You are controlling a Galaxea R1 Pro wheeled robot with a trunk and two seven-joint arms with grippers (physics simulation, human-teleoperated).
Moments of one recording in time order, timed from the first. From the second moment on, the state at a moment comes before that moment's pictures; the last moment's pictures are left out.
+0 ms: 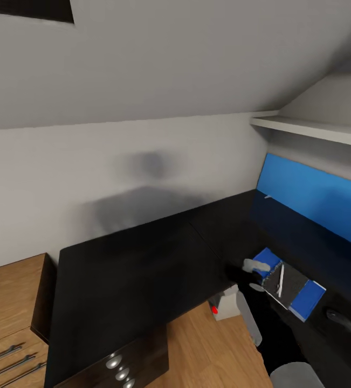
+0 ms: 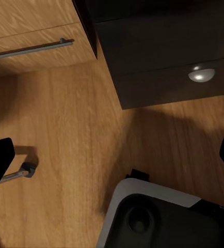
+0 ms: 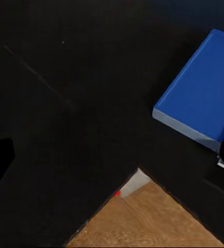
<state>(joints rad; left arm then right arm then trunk) 0.23 0.00 0.02 -0.84 0.21 -0.19 0.23 -0.49 0.07 0.04 -1.12 -0.22 0.35 -0.39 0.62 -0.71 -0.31</state>
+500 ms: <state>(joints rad) 0.23 0.01 0.02 -0.84 0.21 -0.19 0.23 -0.42 0.13 0.29 -1.14 -0.22 0.29 -0.53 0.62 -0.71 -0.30</state>
